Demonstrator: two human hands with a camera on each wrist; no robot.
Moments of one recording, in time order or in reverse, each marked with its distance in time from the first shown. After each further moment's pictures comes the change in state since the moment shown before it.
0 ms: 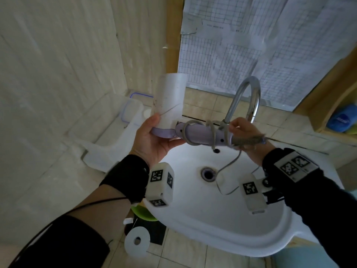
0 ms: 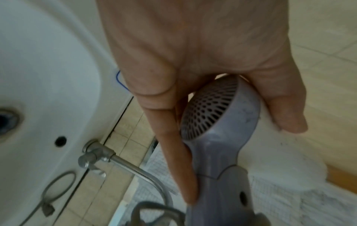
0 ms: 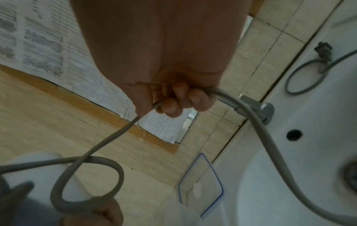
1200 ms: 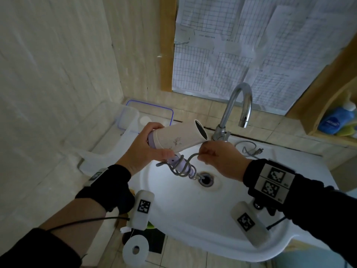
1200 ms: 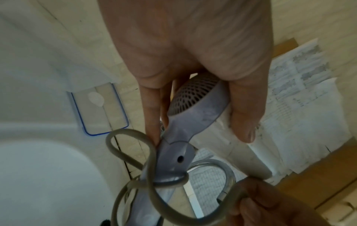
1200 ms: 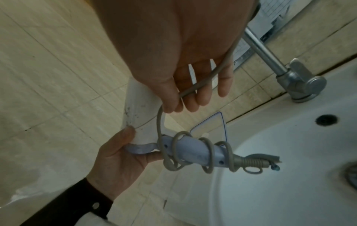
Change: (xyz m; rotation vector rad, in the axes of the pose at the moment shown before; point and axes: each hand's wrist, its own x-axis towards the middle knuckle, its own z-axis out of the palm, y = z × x) left_hand -0.014 0.014 -0.010 0.901 -0.072 0.164; right_hand -0.031 -0.022 0.035 -0.628 -0.219 -0.225
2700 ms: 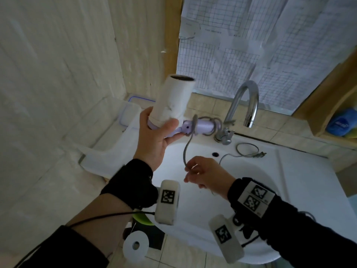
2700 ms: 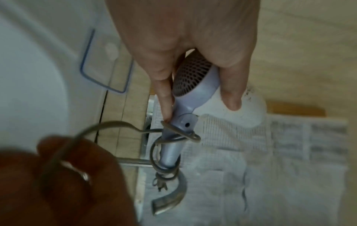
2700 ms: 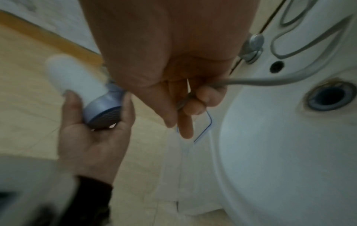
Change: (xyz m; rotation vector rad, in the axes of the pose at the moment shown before) left_hand 0.021 0.005 0.032 -0.576 0.312 0.007; right_hand -0.001 0.009 0.055 0.532 -0.206 0.159
